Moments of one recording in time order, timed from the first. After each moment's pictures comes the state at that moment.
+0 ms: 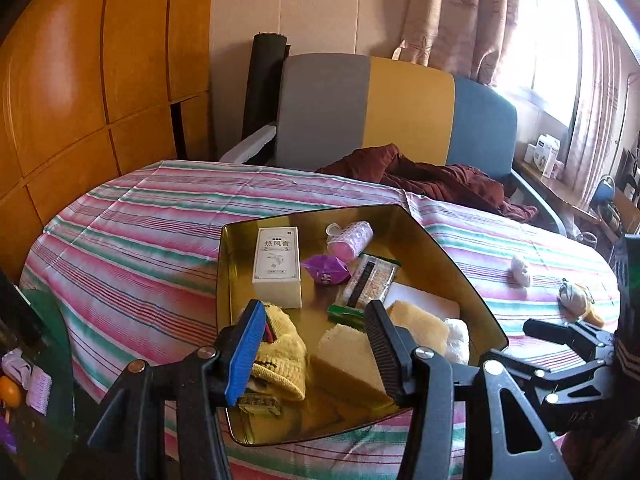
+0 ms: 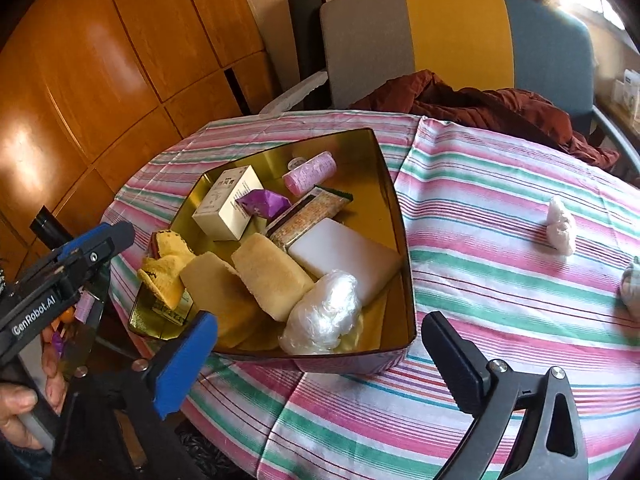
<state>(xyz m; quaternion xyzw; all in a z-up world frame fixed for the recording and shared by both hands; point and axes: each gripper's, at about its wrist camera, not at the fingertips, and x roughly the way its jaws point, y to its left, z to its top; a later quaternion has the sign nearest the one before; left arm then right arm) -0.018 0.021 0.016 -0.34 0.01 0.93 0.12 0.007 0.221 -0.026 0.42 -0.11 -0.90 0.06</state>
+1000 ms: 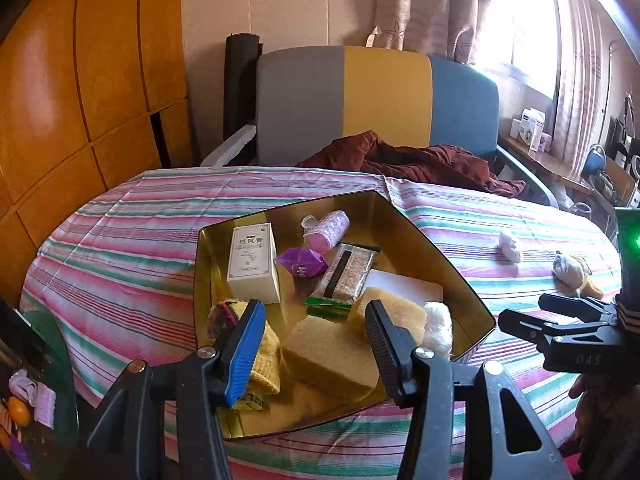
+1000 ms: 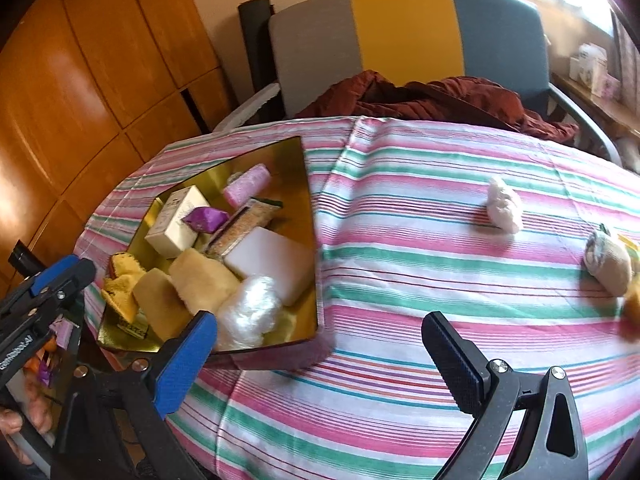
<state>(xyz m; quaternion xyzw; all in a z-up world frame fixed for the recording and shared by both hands) -0.009 0.049 0.018 -0.35 0.06 0.92 0.14 0.021 0.273 -0.034 0.41 -0.14 -0.90 -0.01</state>
